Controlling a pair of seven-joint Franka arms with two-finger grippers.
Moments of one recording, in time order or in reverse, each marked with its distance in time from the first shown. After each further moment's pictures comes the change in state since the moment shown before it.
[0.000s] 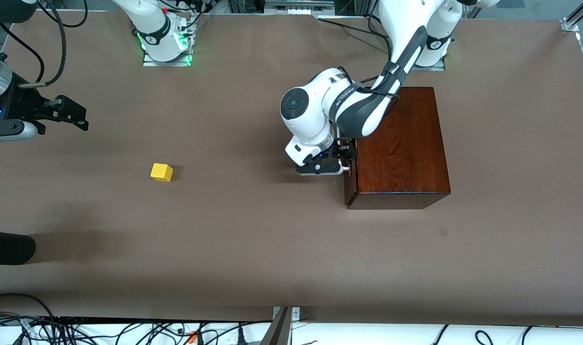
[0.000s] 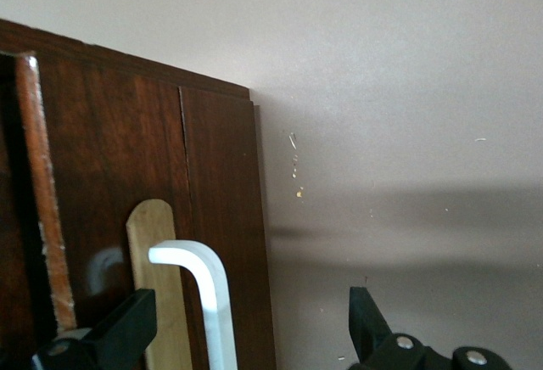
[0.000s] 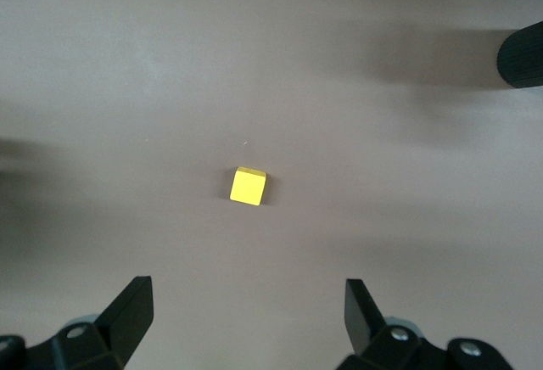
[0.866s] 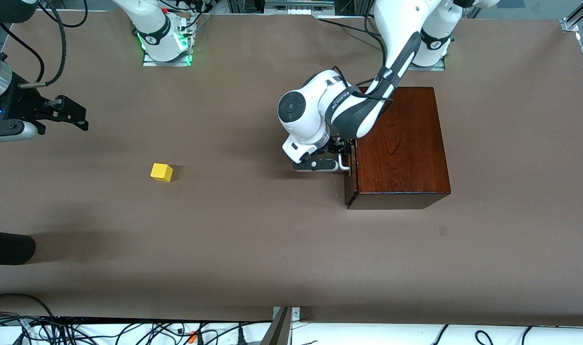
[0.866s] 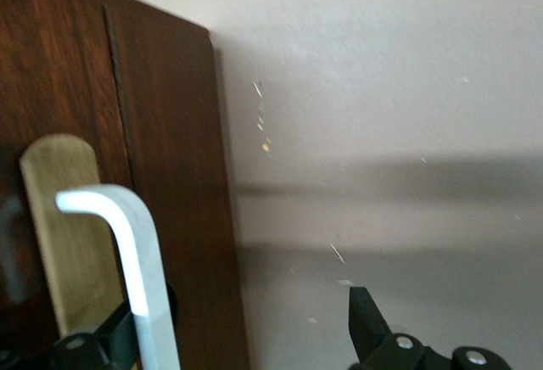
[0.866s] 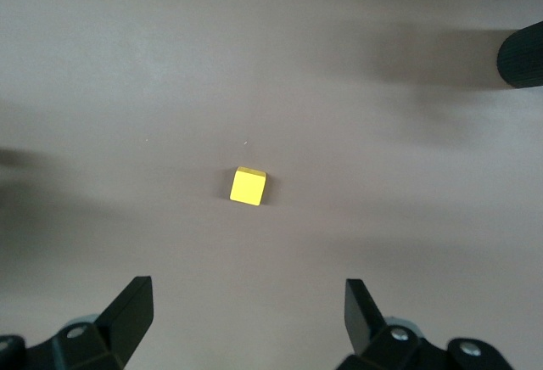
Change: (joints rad) left arm -0.009 0.016 -0.009 -0.016 -0.100 -0.004 -0.003; right arm 0.000 0.000 0.000 0.000 0.000 0.000 0.000
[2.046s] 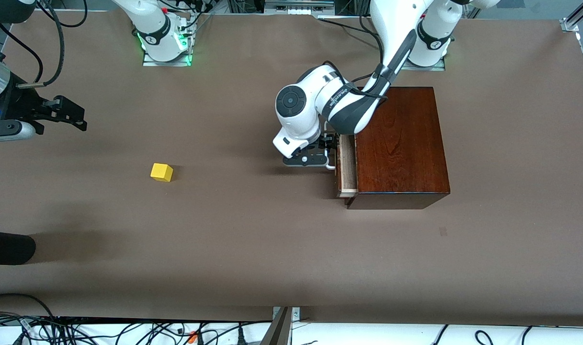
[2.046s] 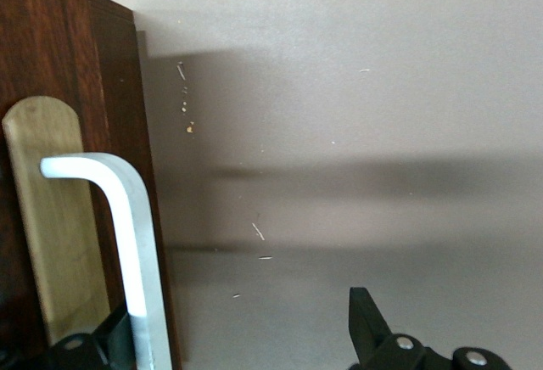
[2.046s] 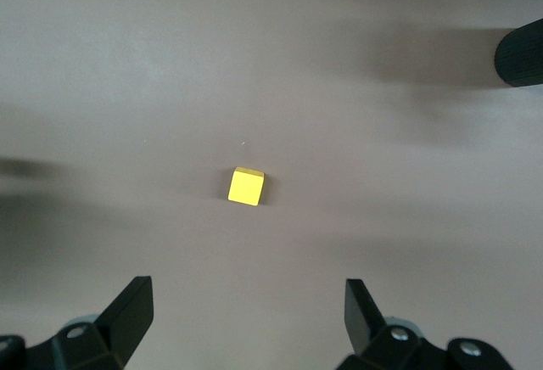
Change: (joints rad) left arm -0.050 -0.005 0.034 0.005 -0.112 0.087 0.006; right arm -0.006 0.000 -0.001 0.000 0.000 0.000 0.000
